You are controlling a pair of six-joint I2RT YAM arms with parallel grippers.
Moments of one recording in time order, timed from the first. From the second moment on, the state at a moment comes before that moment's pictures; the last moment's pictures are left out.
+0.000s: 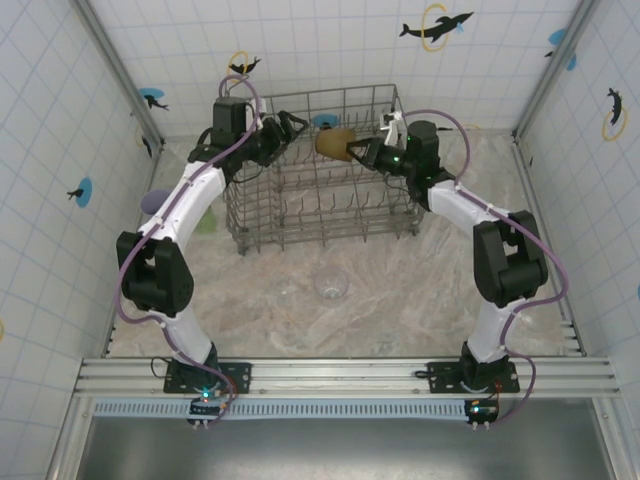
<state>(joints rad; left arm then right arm) -0.29 1.78 1.59 -0.28 0.54 -0.84 0.35 1.85 1.31 0.42 -0.74 0.88</state>
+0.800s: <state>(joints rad) -0.29 1.71 1.35 0.21 0.65 -1.27 0.41 1.90 1.27 0.66 -0.75 1.04</state>
